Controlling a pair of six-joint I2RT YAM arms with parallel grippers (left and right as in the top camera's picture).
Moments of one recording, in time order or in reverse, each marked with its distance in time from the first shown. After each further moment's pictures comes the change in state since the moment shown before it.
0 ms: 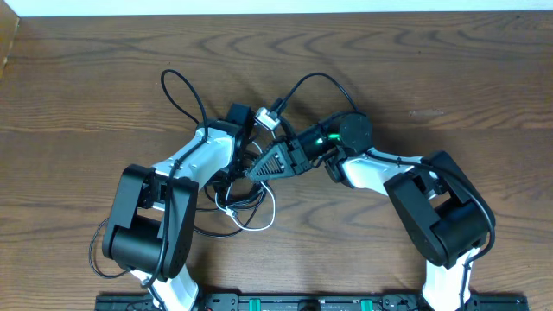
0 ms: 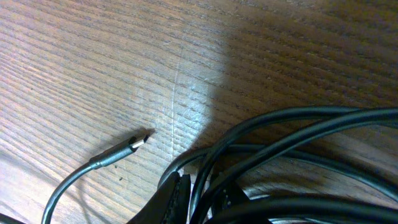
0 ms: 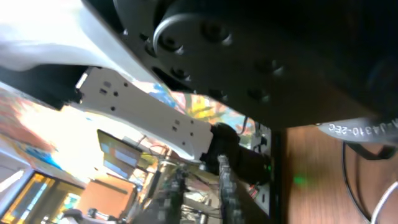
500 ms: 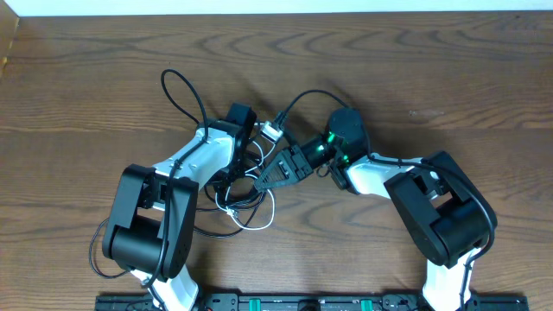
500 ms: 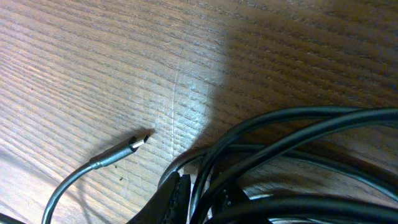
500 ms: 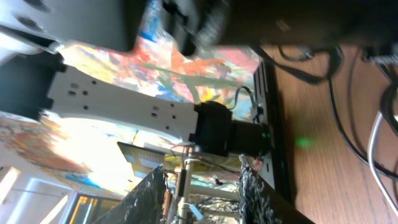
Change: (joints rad) left arm 0.000 0.000 0.000 0.000 -0.002 0.000; right arm -0.014 -0.003 -0.094 -0.342 -0.022 -0.183
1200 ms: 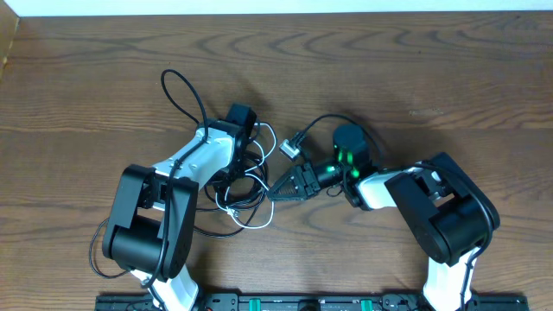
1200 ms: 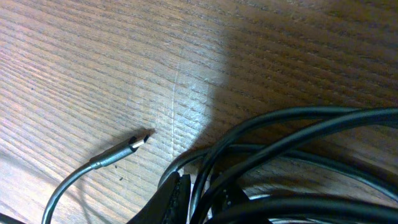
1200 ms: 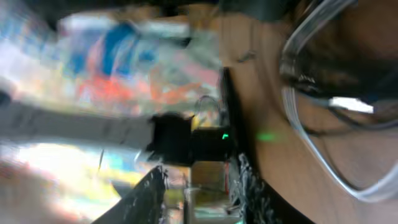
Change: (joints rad) left arm 0.000 0.000 0.000 0.000 0.000 0.000; right arm -0.029 -0.003 -0.179 -0.257 0.157 -0.262
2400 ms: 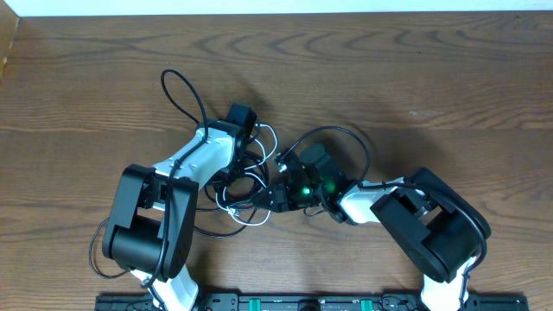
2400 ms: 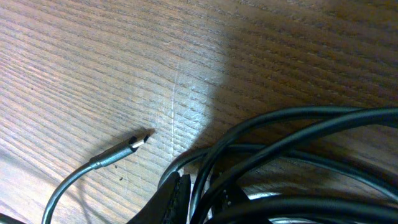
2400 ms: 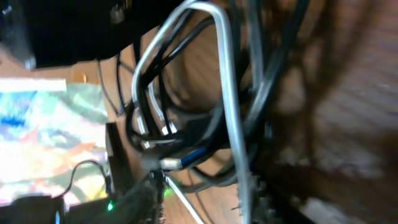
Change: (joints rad) left arm 0.000 0.000 0.000 0.000 0.000 0.000; right arm 0.181 -0.030 0.005 -0.400 0.626 -0.329
